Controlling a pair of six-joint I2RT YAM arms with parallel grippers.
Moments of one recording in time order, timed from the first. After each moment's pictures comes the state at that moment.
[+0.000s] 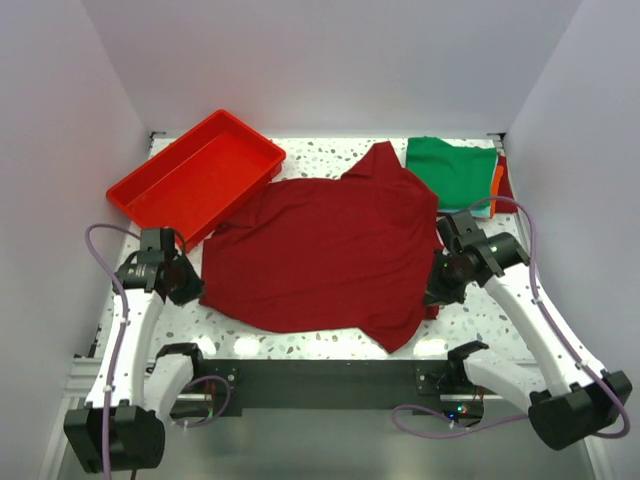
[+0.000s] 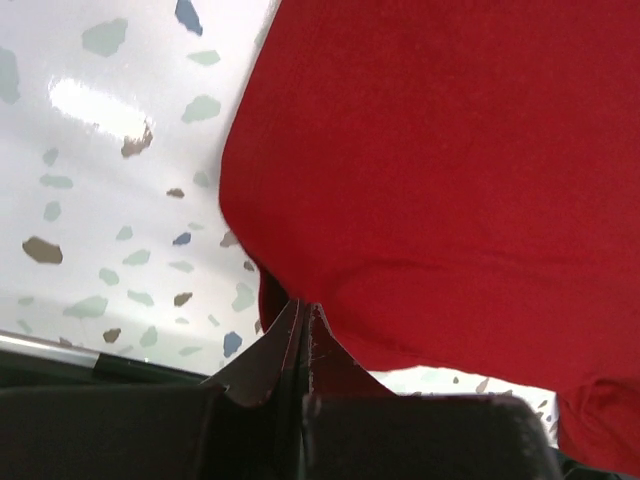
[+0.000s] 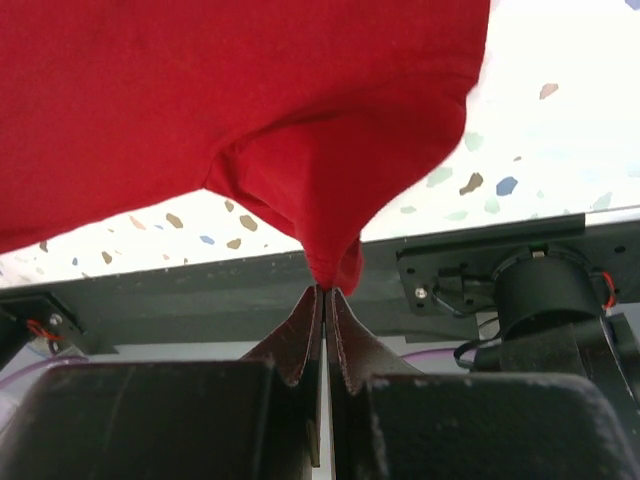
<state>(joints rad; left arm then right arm) 0.08 0.84 0.74 -1.02 0.06 -0.55 0.36 1.00 1.03 -1.33 -0.03 0.73</state>
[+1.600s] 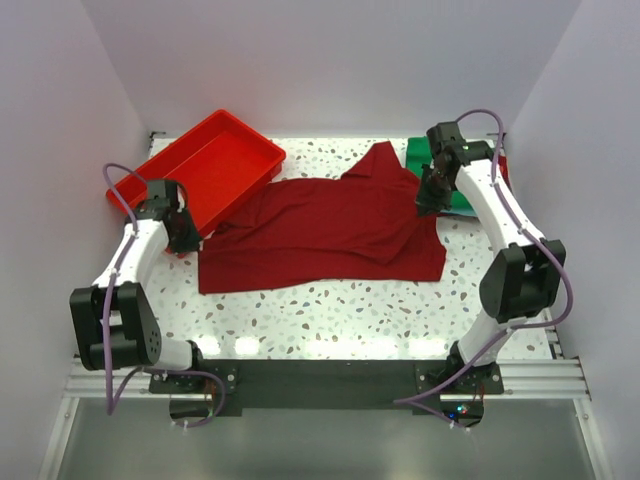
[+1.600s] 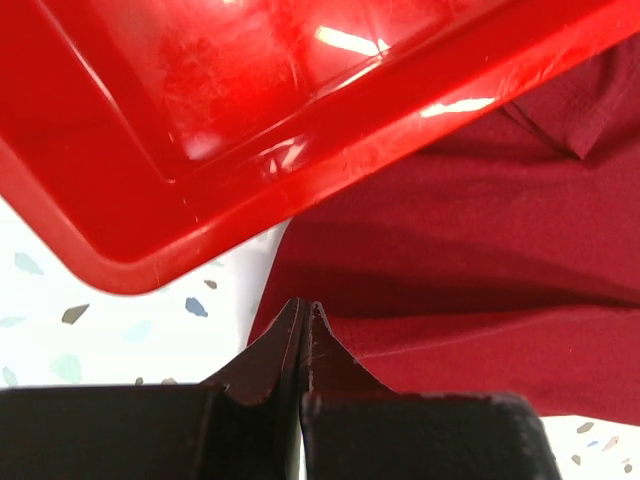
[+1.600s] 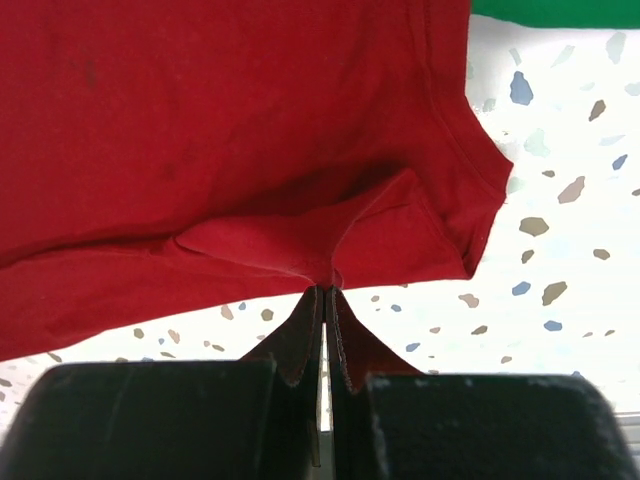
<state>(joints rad) 0.12 1.40 0.97 -0.66 -0.01 -0.33 0.17 1.72 1.65 -1.13 0.06 0.48</state>
